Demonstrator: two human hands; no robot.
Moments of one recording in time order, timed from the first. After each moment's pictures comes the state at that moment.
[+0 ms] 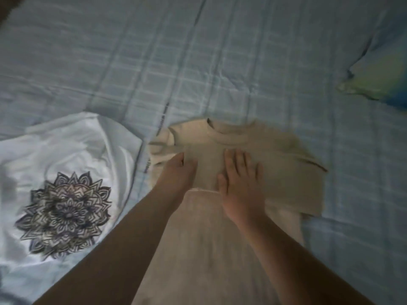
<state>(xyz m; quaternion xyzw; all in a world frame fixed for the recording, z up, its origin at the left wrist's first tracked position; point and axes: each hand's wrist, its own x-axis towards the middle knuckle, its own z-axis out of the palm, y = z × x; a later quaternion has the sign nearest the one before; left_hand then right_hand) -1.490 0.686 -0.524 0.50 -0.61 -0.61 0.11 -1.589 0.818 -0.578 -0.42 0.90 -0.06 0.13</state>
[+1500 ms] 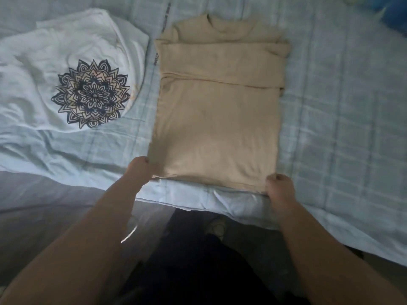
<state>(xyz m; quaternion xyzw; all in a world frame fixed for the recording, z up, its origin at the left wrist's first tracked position) -1.177 0.824 -0.567 0.61 -0.58 -0.52 -0.12 -1.411 1.123 -0.562 0.14 0.90 -0.28 0.31</state>
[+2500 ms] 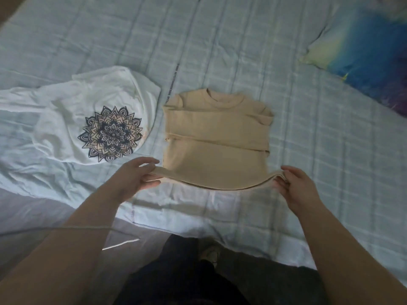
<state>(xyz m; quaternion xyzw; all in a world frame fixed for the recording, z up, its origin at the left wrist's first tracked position) -1.202 0.760 -0.449 0.51 -0.40 -0.77 0.01 -1.504 1.079 -0.419 0.19 0.71 -0.60 0.33</state>
